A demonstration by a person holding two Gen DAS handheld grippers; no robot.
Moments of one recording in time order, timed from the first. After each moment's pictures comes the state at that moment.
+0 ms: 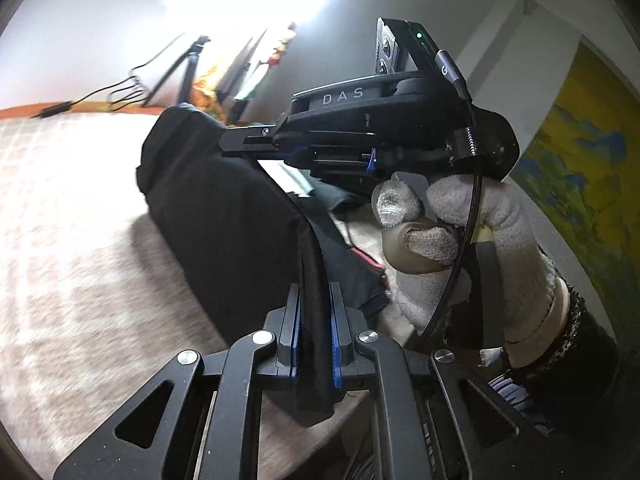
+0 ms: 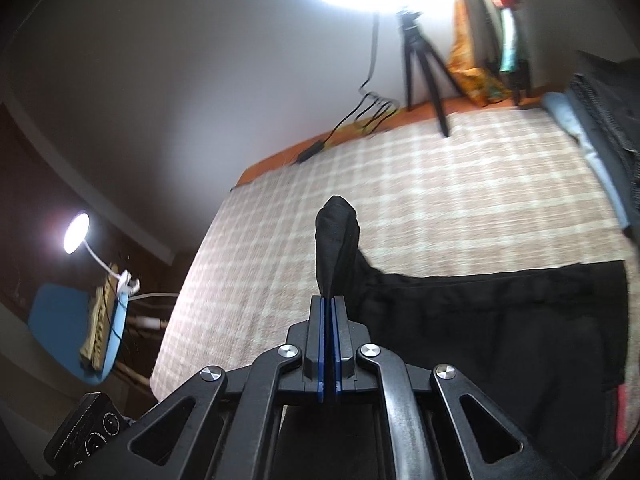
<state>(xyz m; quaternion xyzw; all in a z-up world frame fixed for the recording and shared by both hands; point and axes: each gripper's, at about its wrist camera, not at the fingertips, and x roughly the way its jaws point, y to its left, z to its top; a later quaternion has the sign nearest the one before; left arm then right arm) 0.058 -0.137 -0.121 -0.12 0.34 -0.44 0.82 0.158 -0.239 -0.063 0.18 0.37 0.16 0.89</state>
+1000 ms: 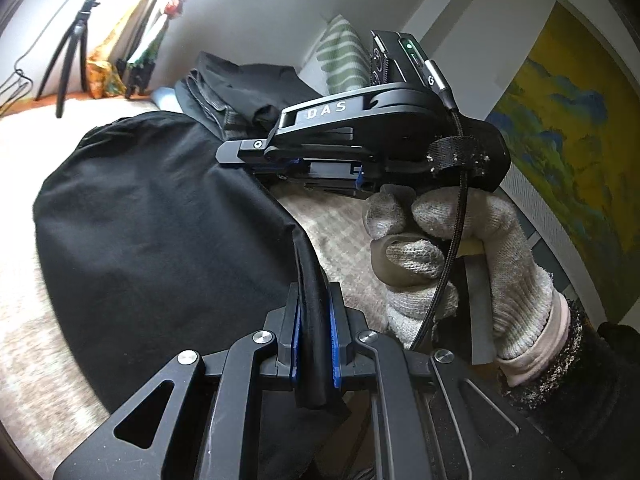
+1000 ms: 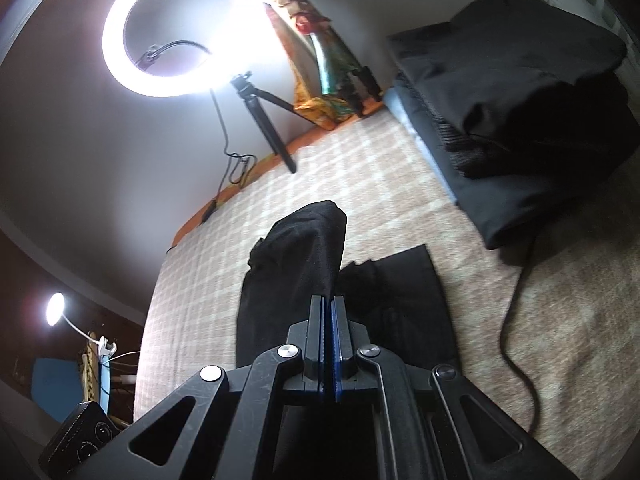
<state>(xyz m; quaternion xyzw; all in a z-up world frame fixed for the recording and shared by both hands) 0.089 -0.286 -0.130 -0.07 0.37 -0.51 0.77 0.121 -0.410 -0.096 0.27 0.35 0.06 0.89</state>
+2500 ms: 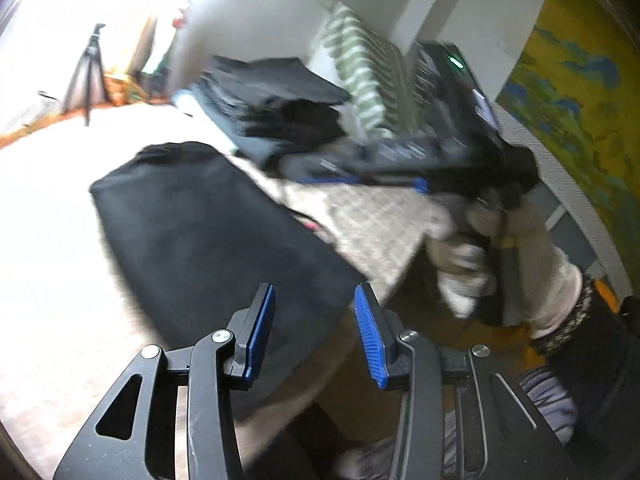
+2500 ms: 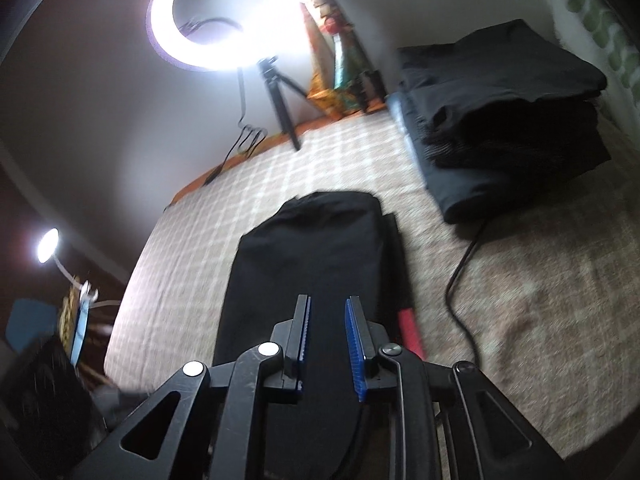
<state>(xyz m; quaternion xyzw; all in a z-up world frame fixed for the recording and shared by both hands) 0.044 -0.246 -0.106 0.00 0.38 -0.46 0.80 0.052 -0.404 -0.093 0.18 0.36 0.08 0.91</state>
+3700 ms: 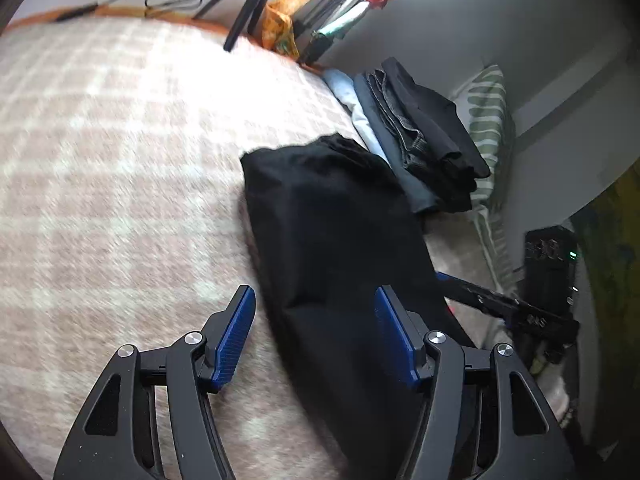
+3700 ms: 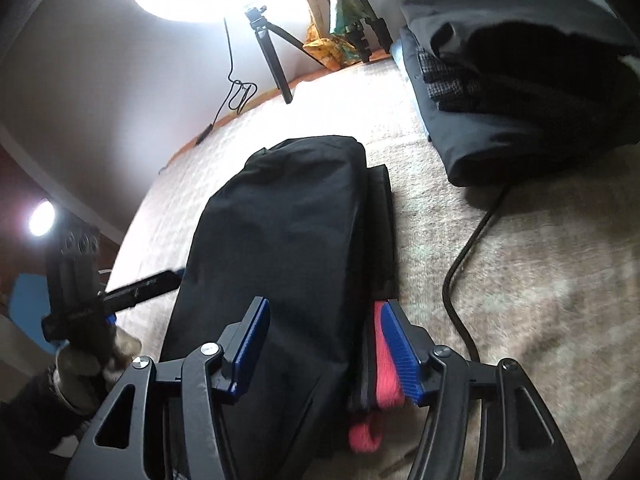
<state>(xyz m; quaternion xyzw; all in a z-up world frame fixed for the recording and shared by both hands) 0.162 -0.195 -0.169 -0.18 0.48 -0.33 0.79 0.100 -0.434 -0.148 0.18 0.41 0.12 0.89</state>
